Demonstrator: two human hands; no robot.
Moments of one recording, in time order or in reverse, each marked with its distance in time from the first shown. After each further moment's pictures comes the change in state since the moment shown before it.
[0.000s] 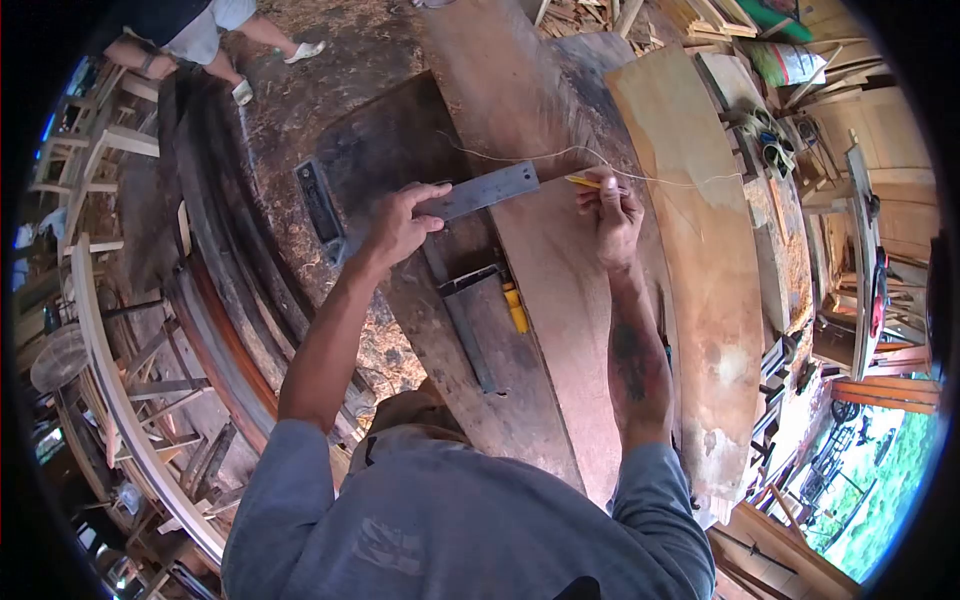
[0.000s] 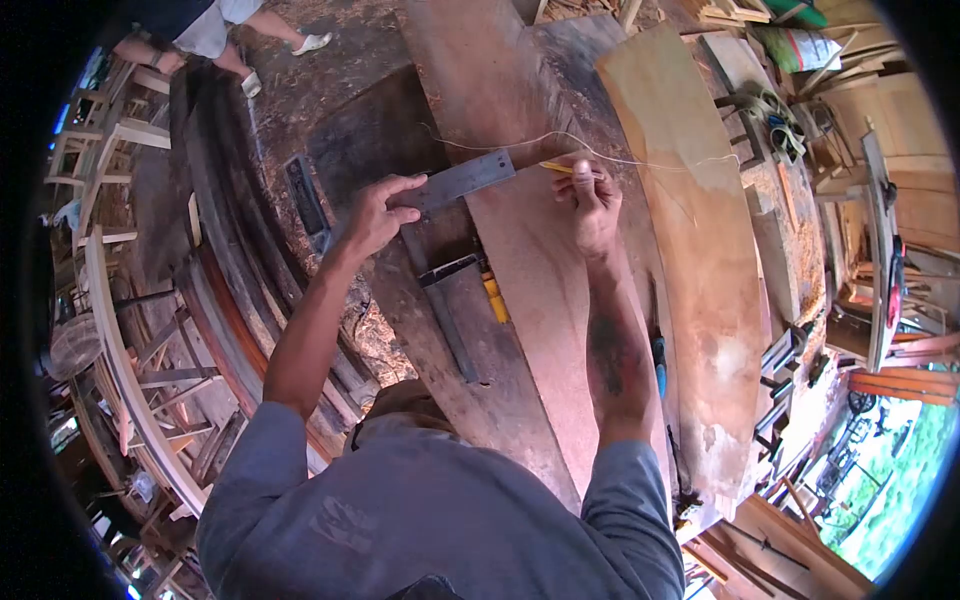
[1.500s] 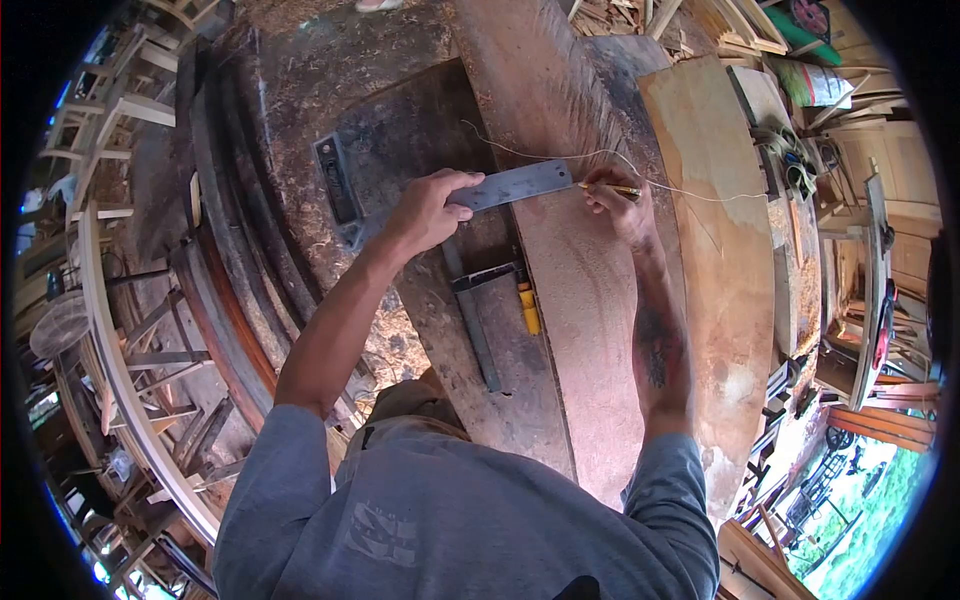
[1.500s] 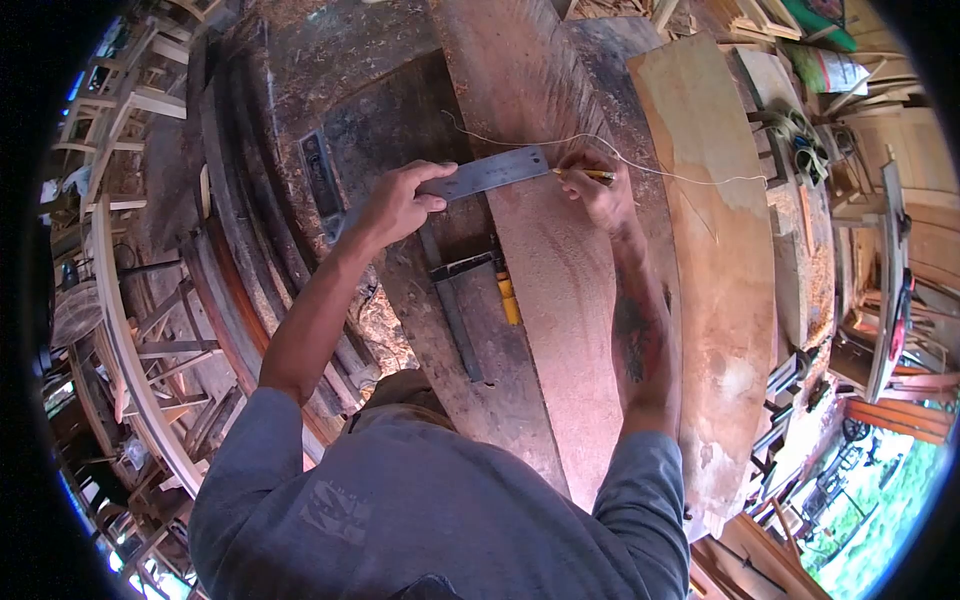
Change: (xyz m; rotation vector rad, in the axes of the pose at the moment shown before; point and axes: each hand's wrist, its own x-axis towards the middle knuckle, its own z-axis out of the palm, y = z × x) left_hand 0.004 0.027 0.005 0.223 0.004 0.018; right_hand 0.039 -0.015 0.004 -0.413 -0.328 0.254
